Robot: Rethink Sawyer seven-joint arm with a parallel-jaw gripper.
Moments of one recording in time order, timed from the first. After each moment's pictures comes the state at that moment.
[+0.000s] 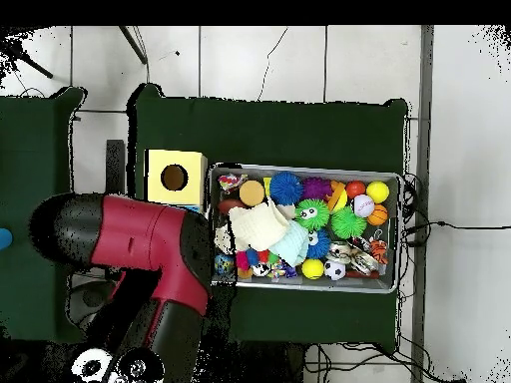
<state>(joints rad) 0.42 -0.62 -0.55 1.40 0.35 1.07 2.66</state>
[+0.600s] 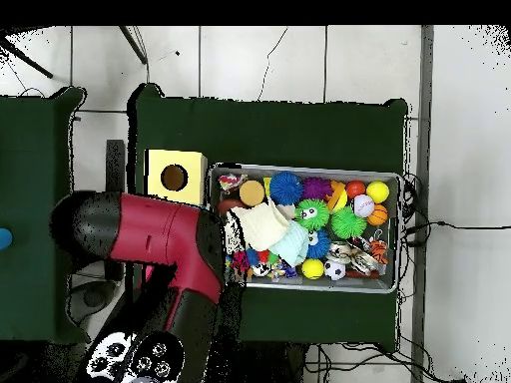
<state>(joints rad) 0.38 -0.61 -0.51 1.43 0.36 0.96 2.66</state>
